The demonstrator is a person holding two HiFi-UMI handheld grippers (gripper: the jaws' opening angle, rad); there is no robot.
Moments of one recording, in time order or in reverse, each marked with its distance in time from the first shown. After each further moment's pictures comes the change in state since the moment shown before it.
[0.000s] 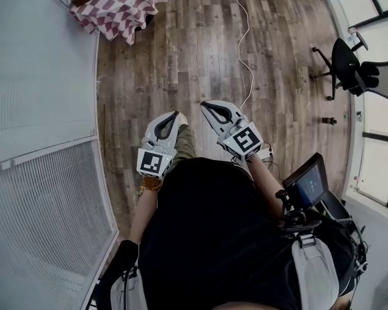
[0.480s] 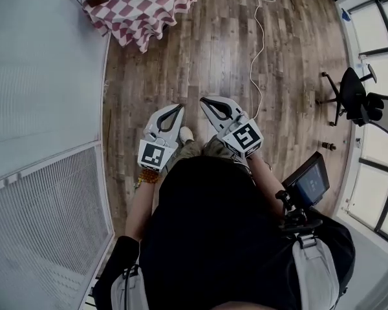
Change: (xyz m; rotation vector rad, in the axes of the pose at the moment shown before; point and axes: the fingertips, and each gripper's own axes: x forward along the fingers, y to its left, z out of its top) left arm 0.078 0.147 0.028 0.058 -0.005 0.030; right arm 0.149 -0.071 0.054 -0.050 0.011 0.092
